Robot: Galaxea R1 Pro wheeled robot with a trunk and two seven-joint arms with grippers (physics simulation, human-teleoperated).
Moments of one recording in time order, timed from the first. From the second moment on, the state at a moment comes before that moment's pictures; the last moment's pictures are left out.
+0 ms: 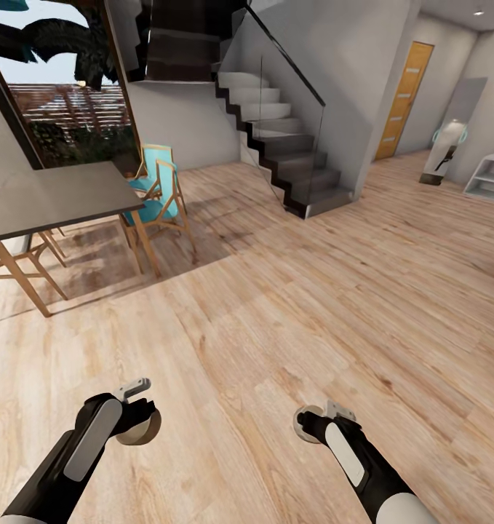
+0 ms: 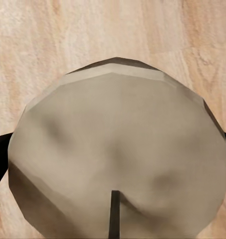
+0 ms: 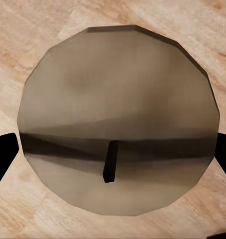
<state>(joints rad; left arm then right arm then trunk) -0.41 0.16 -0.11 -1.24 0.88 0.82 0.71 -0.51 0.02 0.15 -0.73 -0.61 0.44 -0.31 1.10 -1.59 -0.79</state>
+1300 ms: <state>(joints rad) -0.41 0.16 -0.11 -1.24 0.88 0.82 0.71 -0.51 0.02 0.15 -0.73 -0.61 0.44 -0.31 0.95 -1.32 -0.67</state>
